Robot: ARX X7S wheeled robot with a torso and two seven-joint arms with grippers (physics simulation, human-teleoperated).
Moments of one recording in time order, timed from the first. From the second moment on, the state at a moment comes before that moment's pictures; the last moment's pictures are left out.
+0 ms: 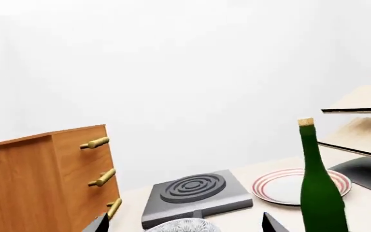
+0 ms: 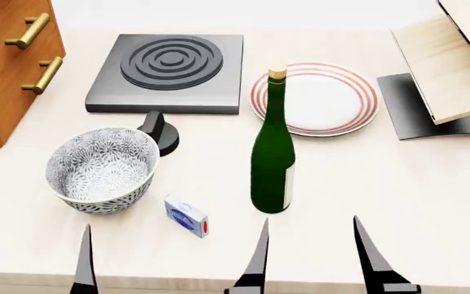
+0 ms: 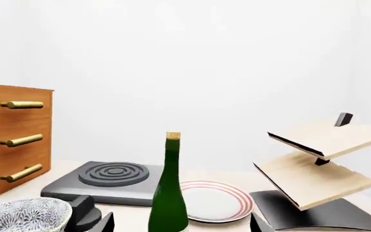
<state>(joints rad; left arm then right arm) 0.04 -0.15 0.20 0.61 0.12 -0.25 -0.13 -0.01 0.12 -0.17 -0.56 0.01 0.26 0.16</state>
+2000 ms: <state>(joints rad) -0.02 -0.06 0.25 1.03 0.24 -0.50 0.01 0.09 0.23 -0.24 -0.95 0.15 0.51 0.29</state>
